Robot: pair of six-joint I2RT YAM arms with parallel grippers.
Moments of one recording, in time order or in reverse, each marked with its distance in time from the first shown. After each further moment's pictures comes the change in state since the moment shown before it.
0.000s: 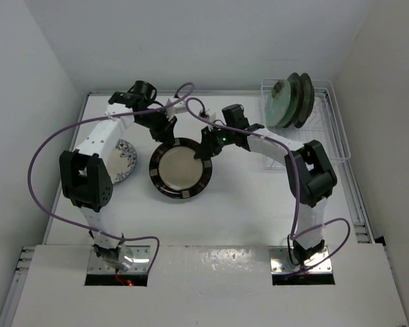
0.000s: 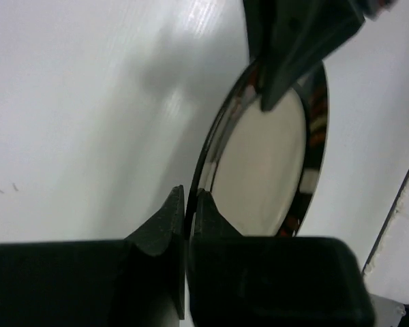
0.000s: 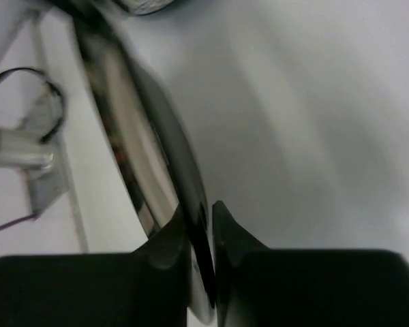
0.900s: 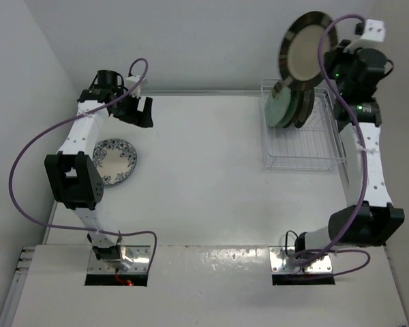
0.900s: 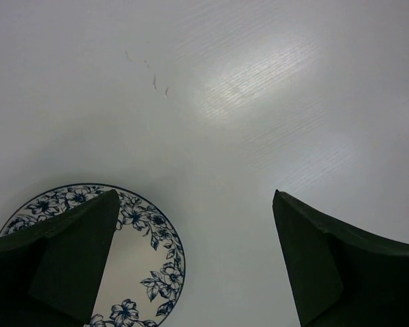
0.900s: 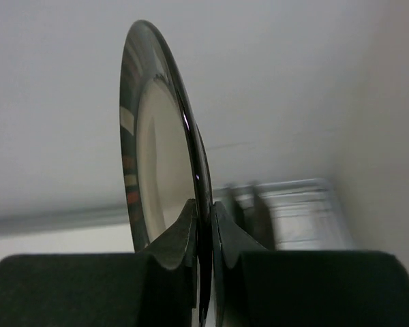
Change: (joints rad) left arm 0.251 -0.005 0.029 0.224 -0.254 -0.428; right arm -0.599 -0.510 0.228 0.011 0.688 0.101
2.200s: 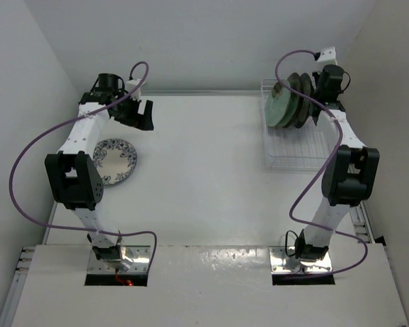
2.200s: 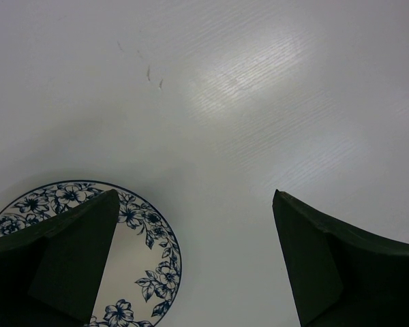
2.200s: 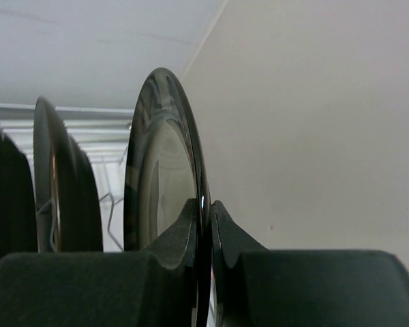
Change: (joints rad) left arm -0.001 -0.004 -0.047 0.017 0.010 -0.003; right arm -0.034 0.402 -0.094 0.315 0.459 -0.615
